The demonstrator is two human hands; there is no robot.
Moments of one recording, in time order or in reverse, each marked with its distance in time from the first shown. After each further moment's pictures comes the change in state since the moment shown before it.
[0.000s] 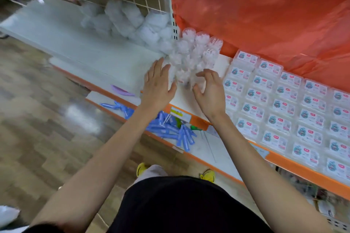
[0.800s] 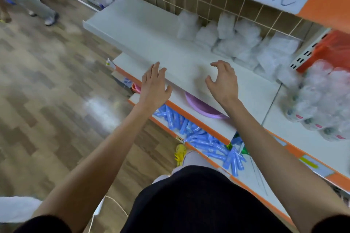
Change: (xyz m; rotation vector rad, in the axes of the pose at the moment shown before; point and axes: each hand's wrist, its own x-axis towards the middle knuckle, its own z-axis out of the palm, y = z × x) left_hand 0.030 -0.412 -0.113 0.071 0.014 -0.195; right_hand 0.123 -0.247 0.298 -0.157 -0.158 -0.036
